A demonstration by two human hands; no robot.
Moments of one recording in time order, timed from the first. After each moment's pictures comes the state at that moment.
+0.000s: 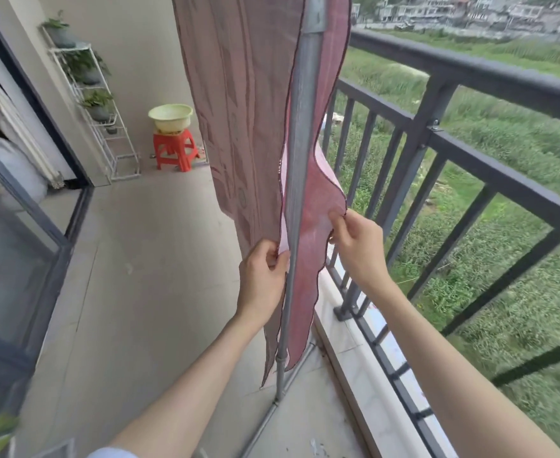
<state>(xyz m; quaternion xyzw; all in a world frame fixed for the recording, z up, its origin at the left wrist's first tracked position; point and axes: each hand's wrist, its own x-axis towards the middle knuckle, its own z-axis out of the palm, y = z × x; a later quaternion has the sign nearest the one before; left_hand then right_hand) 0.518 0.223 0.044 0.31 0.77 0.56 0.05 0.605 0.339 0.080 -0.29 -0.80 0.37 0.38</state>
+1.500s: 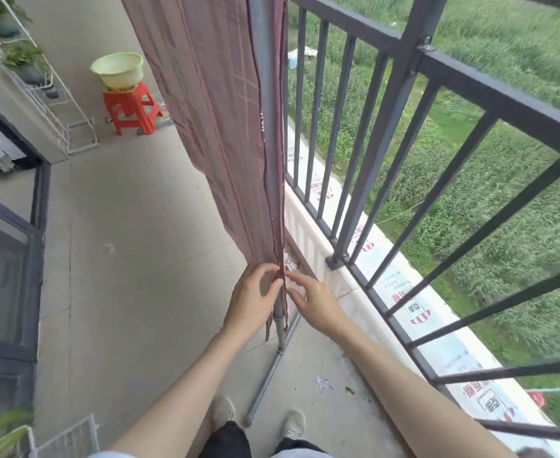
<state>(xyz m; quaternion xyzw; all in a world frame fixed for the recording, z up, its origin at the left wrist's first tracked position) 0.511 0.203 -0.056 0.41 0.80 0.39 0.19 0.623 0.293 -0.080 -0.34 -0.84 0.41 0.08</state>
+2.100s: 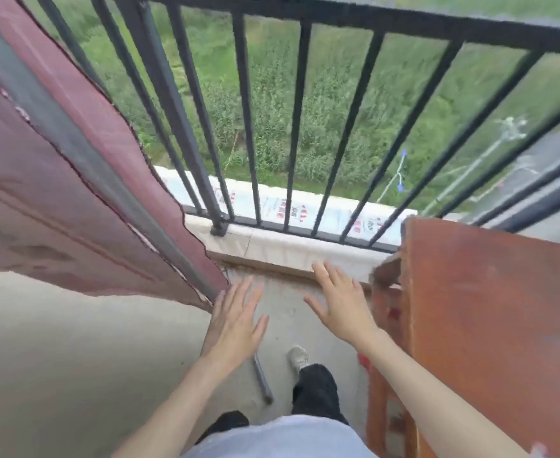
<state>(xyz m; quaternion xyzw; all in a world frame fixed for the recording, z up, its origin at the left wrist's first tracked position) 0.504 0.176 -0.122 0.84 0.51 0.04 0.17 0.717 0.146 -0.102 -0.73 -0.65 0.21 0.02</state>
